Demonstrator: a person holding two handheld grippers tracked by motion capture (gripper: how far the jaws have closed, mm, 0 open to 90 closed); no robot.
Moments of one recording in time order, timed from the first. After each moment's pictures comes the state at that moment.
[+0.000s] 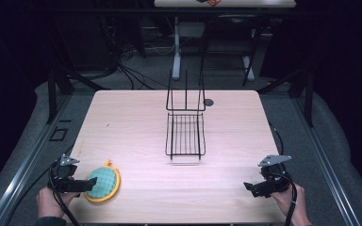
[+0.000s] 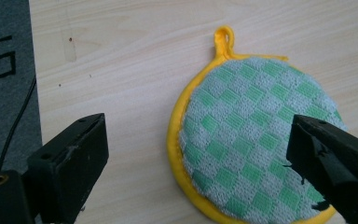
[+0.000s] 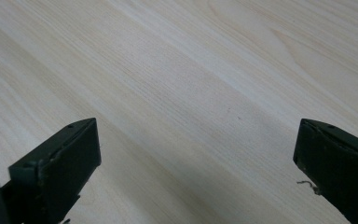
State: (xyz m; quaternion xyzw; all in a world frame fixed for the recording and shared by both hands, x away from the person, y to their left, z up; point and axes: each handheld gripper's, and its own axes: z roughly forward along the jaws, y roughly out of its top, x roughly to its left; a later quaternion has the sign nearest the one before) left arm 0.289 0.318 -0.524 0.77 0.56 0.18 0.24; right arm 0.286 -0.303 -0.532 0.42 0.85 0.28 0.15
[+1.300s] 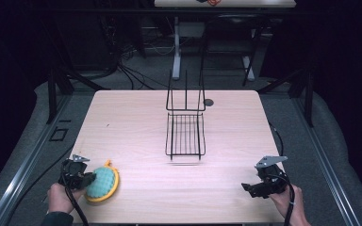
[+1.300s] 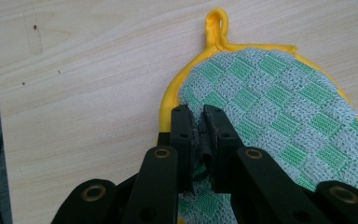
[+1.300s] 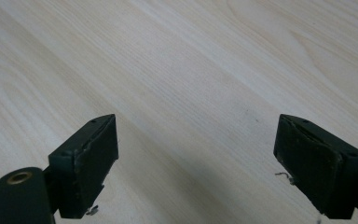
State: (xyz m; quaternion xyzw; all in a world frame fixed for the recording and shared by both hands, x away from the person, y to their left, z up) left arm 0.302 0.300 -0.541 0.79 0.56 0.17 0.20; right arm 0.283 -0.292 -0.529 0.41 0.86 0.28 0.14
